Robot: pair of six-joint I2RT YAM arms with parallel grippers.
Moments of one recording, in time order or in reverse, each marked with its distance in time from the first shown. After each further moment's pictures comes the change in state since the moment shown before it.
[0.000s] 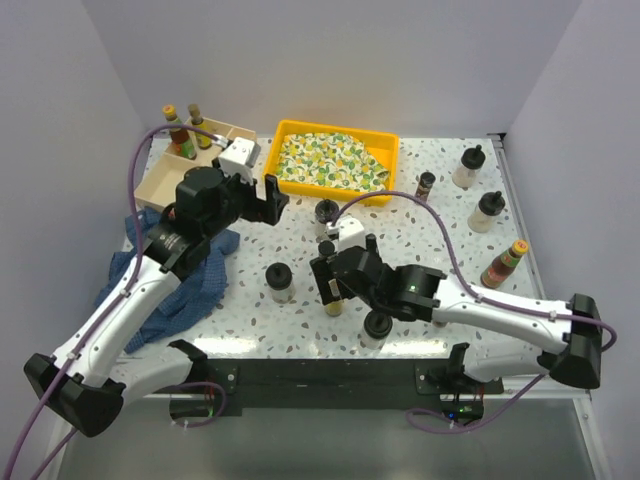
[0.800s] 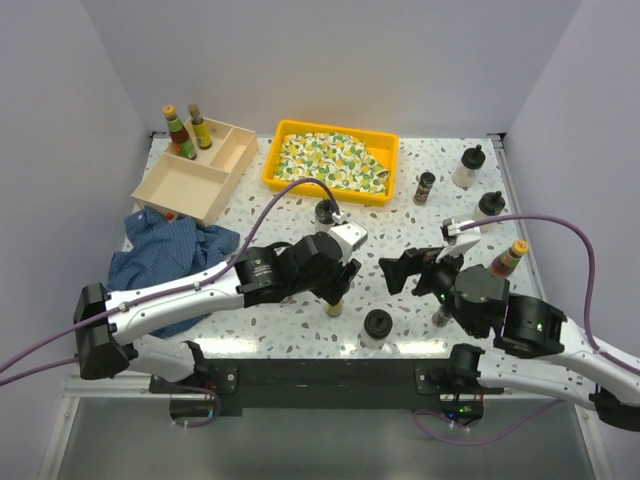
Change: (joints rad) left arm -0.641 0.272 0.068 -0.255 -0.213 -0.185; right arm 0.000 -0.639 -0.122 -0.047 0.188 -0.024
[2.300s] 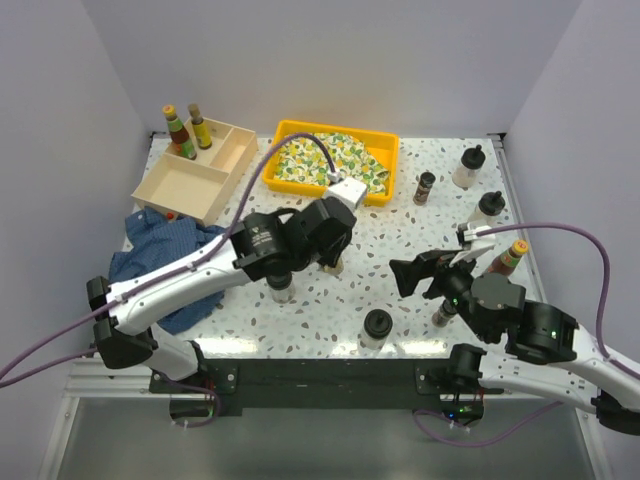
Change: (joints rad) left arm 0.009 0.145 0.442 -0.339 -0.237 -0.083; right arm 0.000 -0.093 -0.021 -0.035 0.018 -0.008
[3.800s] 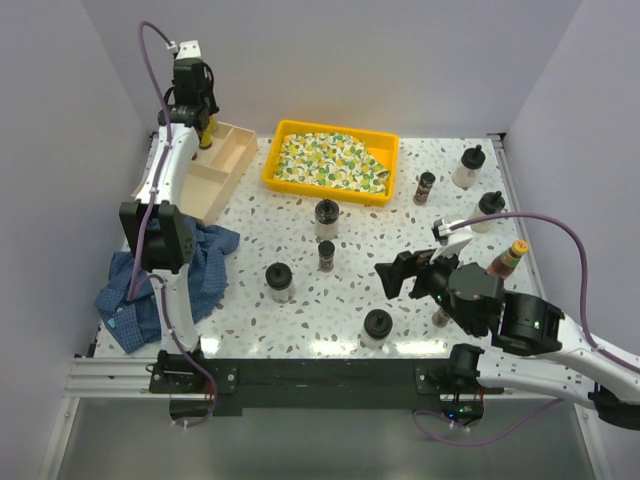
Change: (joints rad) left arm 1.090 0.676 0.586 0.484 0.150 0.277; right arm 0.000 0.113 0.040 -0.010 -0.068 0.003
